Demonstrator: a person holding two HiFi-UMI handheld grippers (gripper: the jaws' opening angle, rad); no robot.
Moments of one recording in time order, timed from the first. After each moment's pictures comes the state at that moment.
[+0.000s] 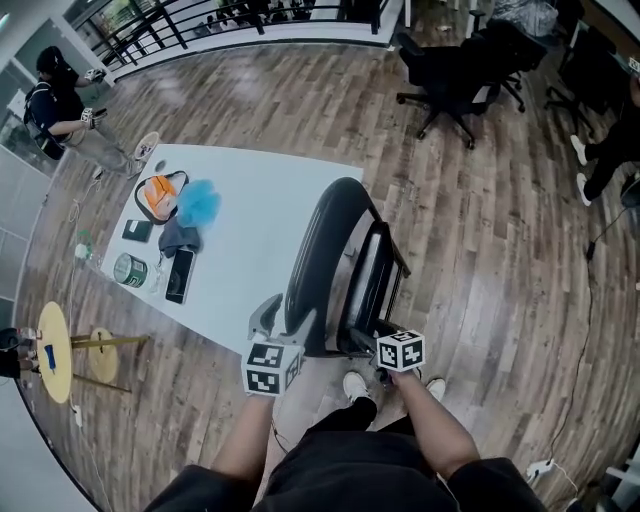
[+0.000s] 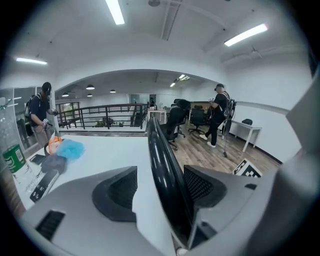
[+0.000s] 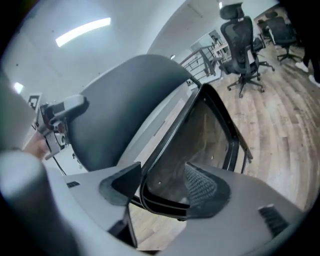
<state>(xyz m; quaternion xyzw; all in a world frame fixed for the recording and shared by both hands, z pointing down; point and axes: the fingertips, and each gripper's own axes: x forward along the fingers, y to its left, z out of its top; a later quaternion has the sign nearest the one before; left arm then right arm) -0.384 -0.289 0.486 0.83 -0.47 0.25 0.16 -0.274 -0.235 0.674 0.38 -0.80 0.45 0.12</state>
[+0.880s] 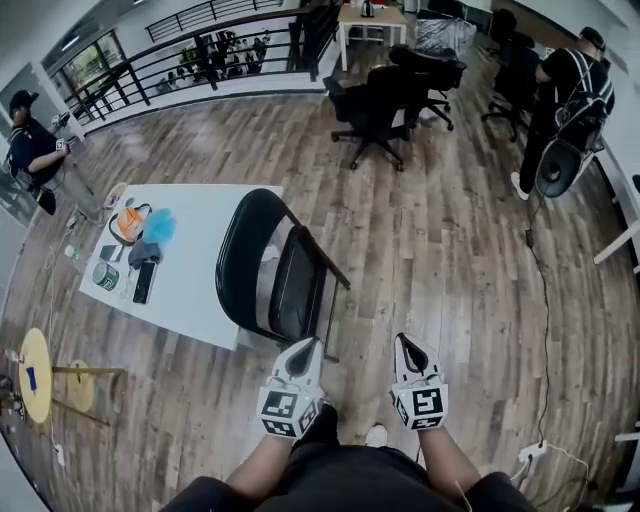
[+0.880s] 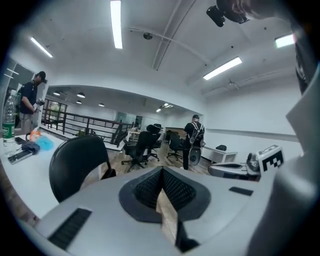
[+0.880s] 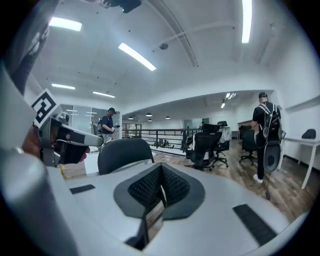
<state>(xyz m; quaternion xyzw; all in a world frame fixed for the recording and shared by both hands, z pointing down) -0.174 -0.039 0.395 0.90 -0.40 0.08 0.14 -0.014 -0.003 0.419 0.65 -0.75 0.06 0.09</state>
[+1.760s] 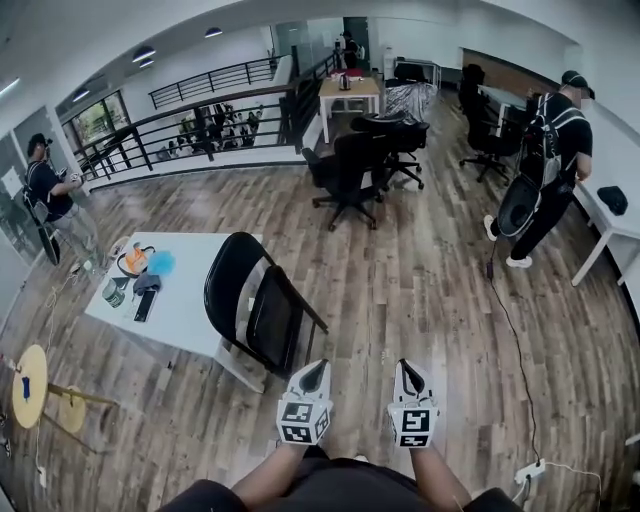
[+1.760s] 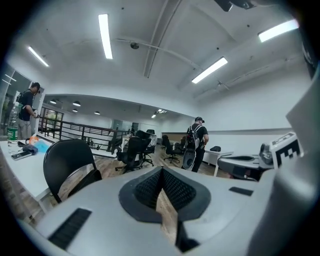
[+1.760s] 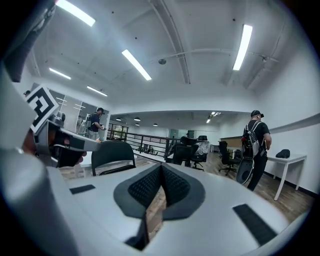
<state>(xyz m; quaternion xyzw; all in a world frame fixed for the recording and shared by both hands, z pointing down) -0.069 0.128 0.378 0.91 -0.40 0.06 0.10 0.086 0.187 0.377 0.72 -0.69 -0.01 0.09</state>
